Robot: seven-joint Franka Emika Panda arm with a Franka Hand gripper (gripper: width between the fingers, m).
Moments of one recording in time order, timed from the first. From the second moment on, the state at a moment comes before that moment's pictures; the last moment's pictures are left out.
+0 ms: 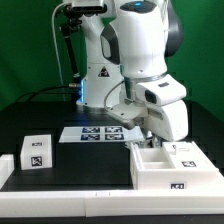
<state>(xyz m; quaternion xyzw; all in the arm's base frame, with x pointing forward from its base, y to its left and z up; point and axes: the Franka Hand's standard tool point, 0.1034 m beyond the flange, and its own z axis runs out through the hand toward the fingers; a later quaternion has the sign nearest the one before) 0.424 0.085 0.009 -0.53 -0.84 -0.04 0.07</state>
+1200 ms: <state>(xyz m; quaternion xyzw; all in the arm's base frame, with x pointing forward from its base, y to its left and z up) 0.430 0.061 0.055 -0.64 -0.76 0.01 0.05</state>
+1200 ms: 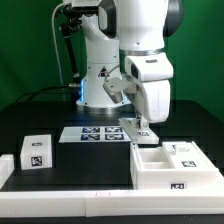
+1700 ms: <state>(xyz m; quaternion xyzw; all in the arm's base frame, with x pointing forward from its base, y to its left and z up) 0.428 0.054 0.051 -0.65 -0.76 0.01 0.05</state>
